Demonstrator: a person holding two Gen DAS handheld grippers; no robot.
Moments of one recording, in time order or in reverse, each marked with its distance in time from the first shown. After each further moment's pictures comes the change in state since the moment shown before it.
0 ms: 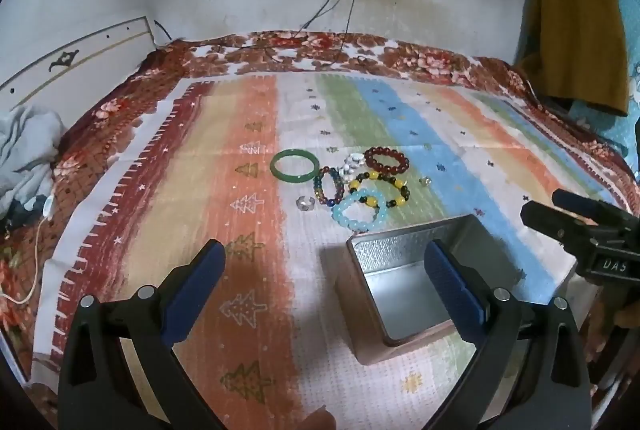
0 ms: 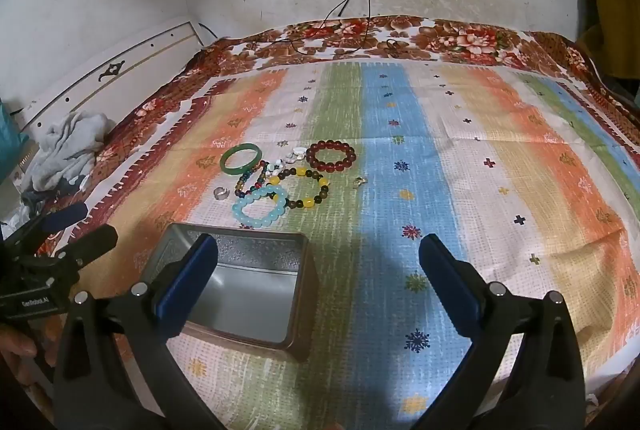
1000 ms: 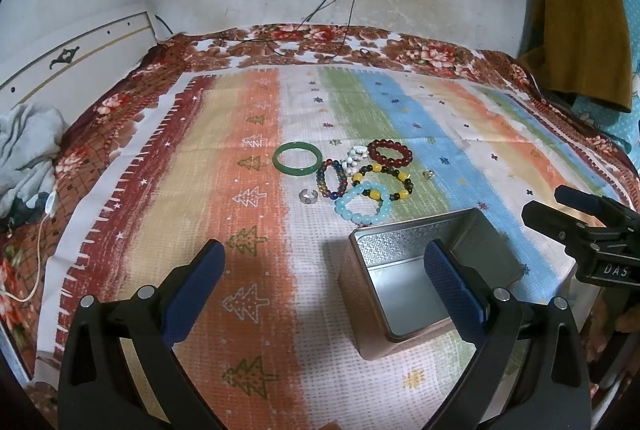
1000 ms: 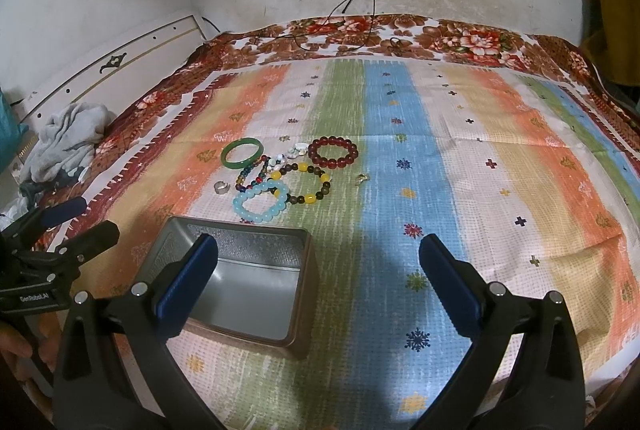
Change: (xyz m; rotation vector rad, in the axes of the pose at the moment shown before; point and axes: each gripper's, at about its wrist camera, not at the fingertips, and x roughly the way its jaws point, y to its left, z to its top) left arm 0.002 -0.002 -0.002 0.012 0.020 0.018; right arm 0.003 0.005 0.002 -0.010 0.008 -0.006
